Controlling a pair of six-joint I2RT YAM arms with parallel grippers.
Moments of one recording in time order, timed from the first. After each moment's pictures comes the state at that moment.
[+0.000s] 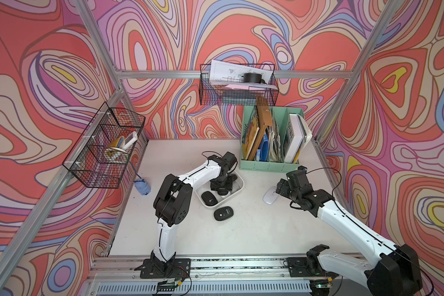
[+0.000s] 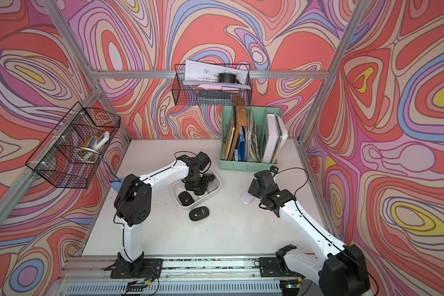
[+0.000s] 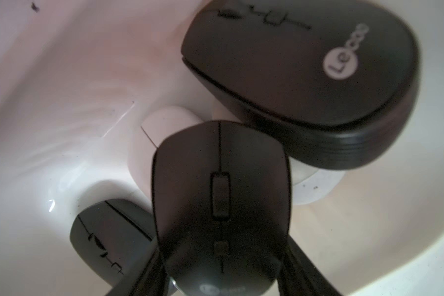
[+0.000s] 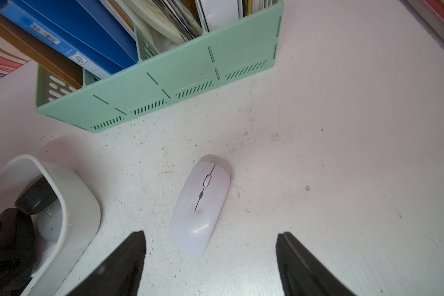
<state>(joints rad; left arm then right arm) -0.59 2.02 1.60 -1.00 0.02 -0.54 0.38 1.12 0.78 -0.55 0.29 0.68</state>
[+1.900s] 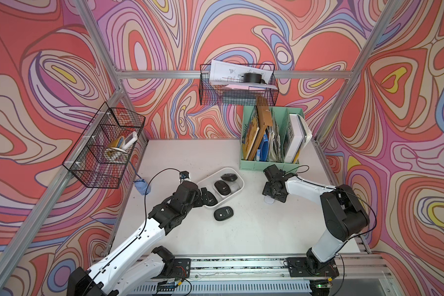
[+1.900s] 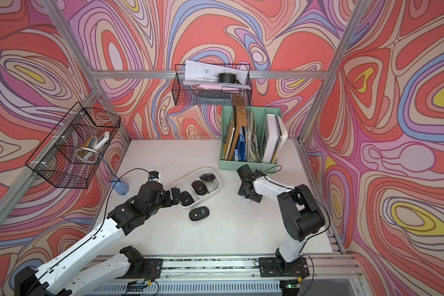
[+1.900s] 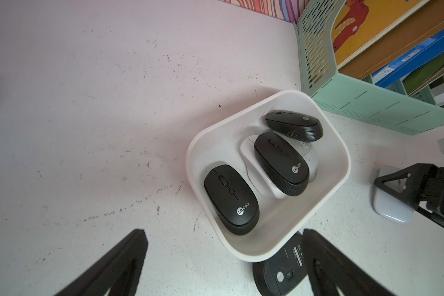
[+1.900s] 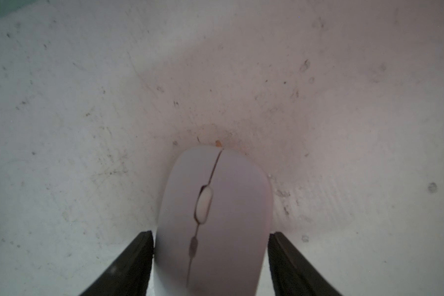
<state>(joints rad) -0.58 0.91 0.71 -0.52 -0.30 -0.59 0.41 1.72 1.00 -0.59 0.21 0.79</state>
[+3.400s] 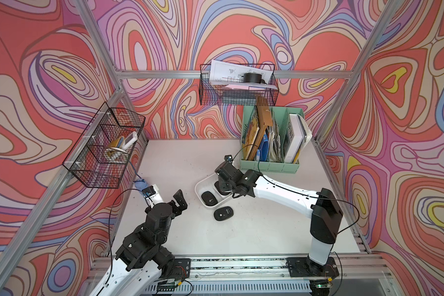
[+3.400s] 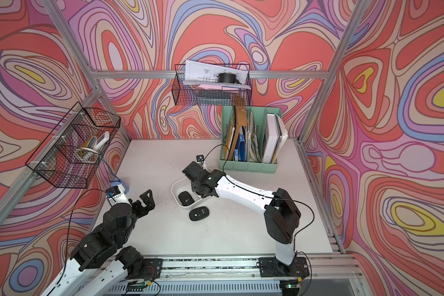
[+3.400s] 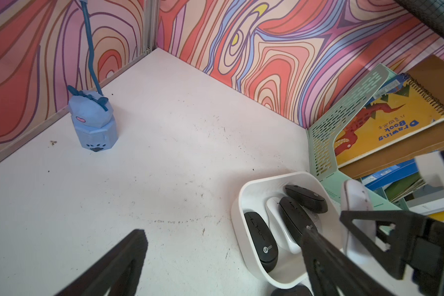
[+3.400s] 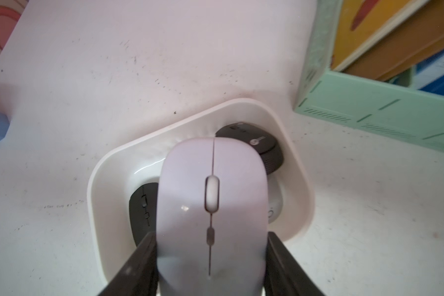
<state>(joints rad) -0.58 0.39 0.62 -0.70 -0.62 -0.72 0.95 1.90 1.60 -0.66 0.36 0.59</state>
